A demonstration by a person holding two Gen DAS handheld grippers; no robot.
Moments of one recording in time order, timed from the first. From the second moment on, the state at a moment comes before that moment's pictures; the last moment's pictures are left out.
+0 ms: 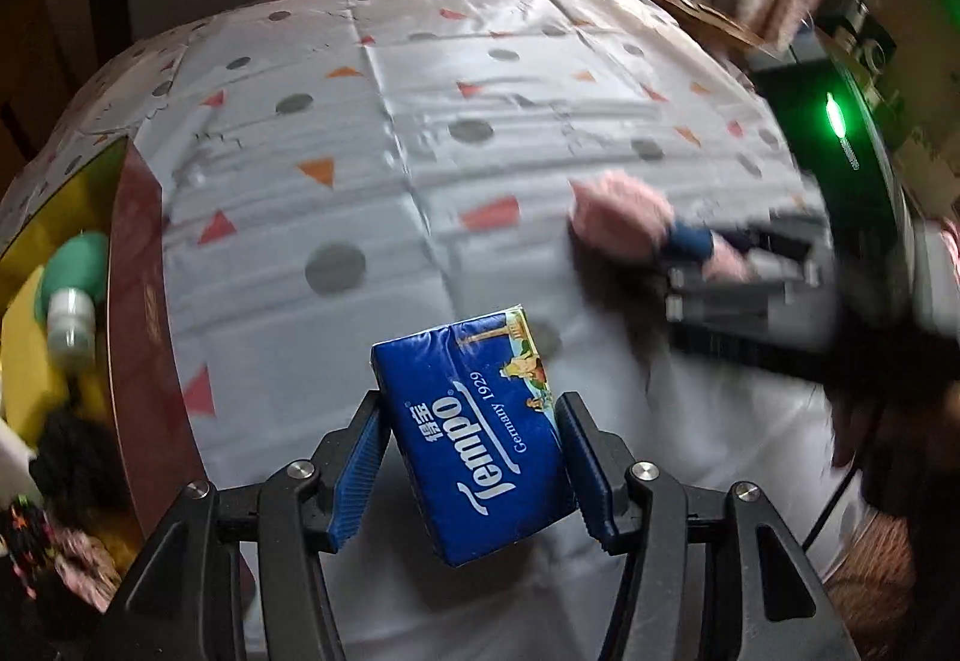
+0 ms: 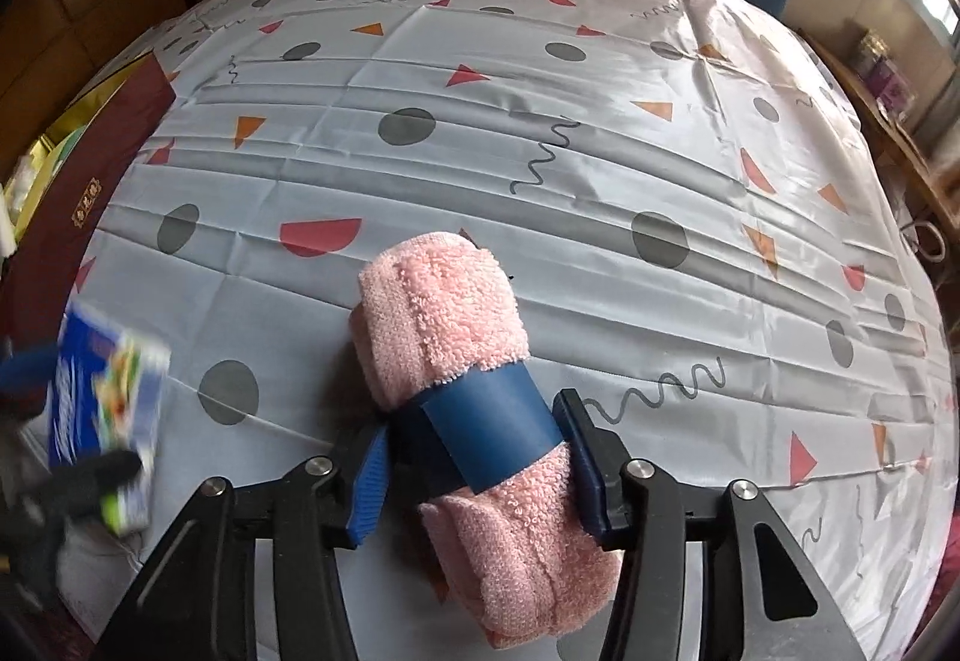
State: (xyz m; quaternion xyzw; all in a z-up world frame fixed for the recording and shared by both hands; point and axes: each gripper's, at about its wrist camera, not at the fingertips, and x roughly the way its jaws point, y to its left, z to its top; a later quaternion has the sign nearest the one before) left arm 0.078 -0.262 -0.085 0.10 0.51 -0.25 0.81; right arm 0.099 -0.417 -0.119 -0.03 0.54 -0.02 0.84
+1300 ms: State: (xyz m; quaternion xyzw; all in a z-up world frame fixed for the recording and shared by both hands) left arm 0.035 -0.223 -0.043 0.08 0.41 -0.26 0.87; right arm 0.096 -0.409 -0.124 -0.04 0.50 0.00 0.86
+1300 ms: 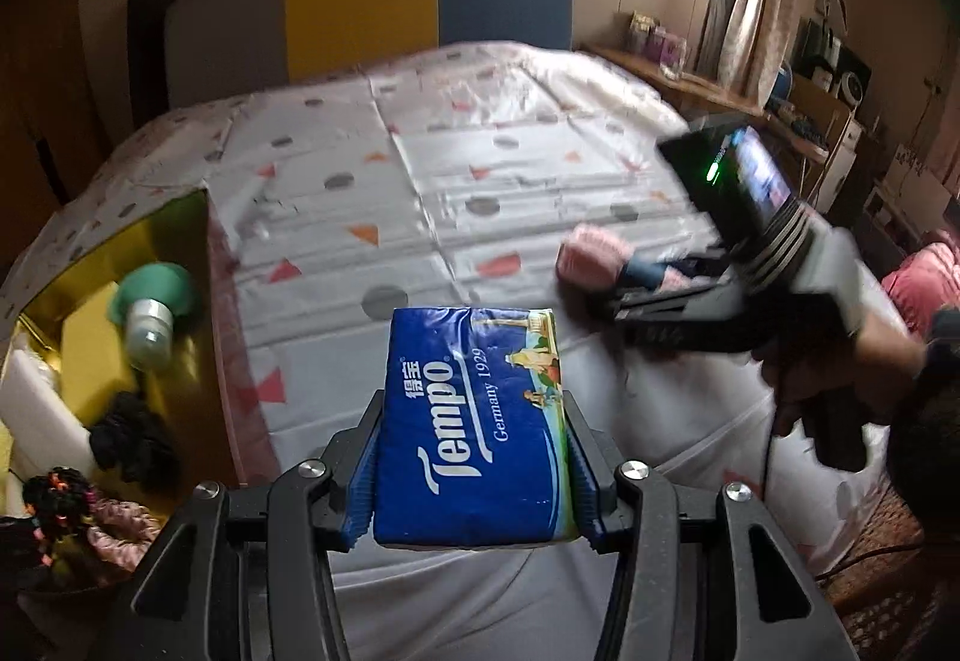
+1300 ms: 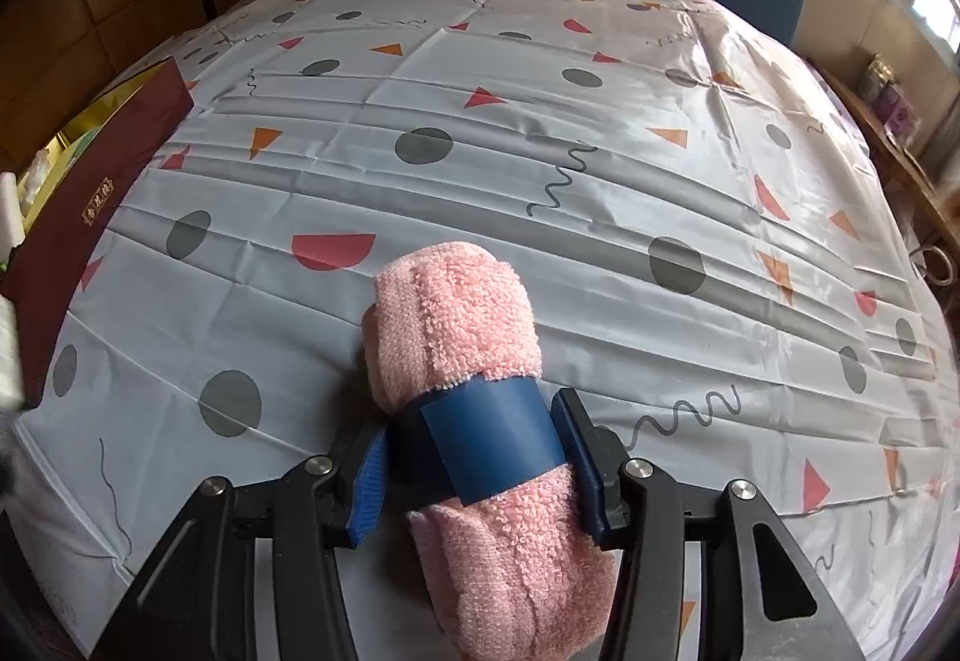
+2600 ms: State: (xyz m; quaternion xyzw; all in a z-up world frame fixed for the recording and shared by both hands) left arm 0.034 -0.042 -0.006 0.00 0.38 -0.09 0.92; right arm 0.091 -0.410 -0.125 -0.04 0.49 -0.01 0.87
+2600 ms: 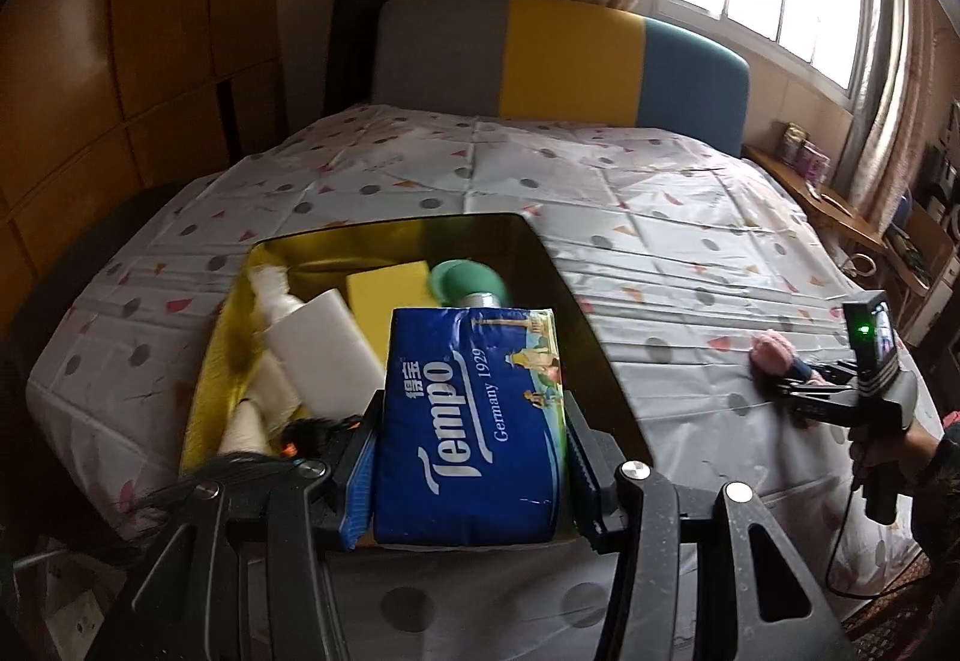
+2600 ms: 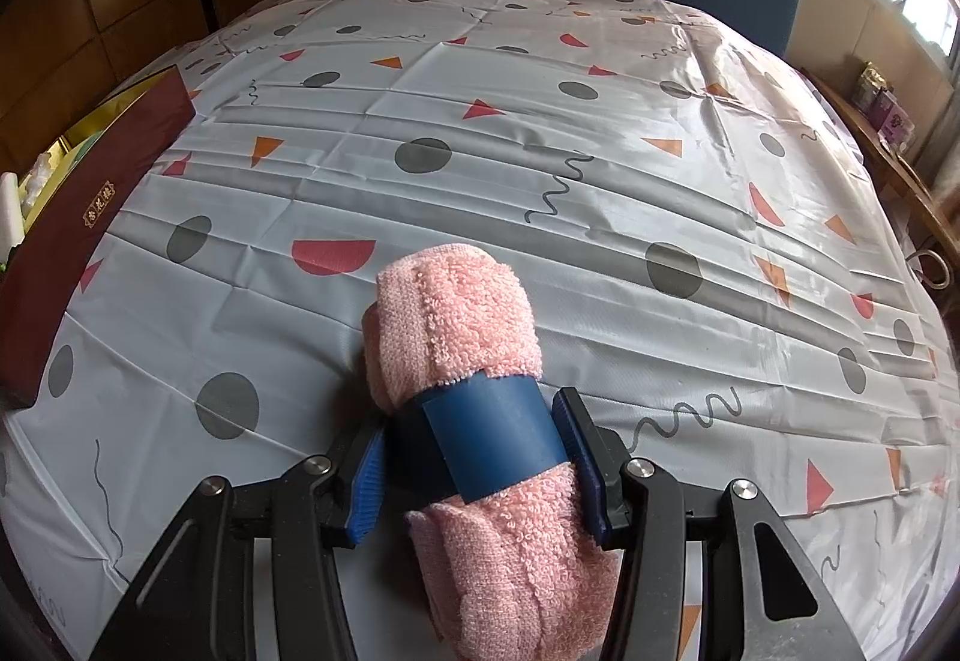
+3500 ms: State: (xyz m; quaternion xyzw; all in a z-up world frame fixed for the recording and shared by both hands) left arm 0.065 0.010 -0.032 -0.14 0.44 -0.09 0.88; right arm 0.095 -0.407 -0.126 -0.05 0.49 -0.01 0.87
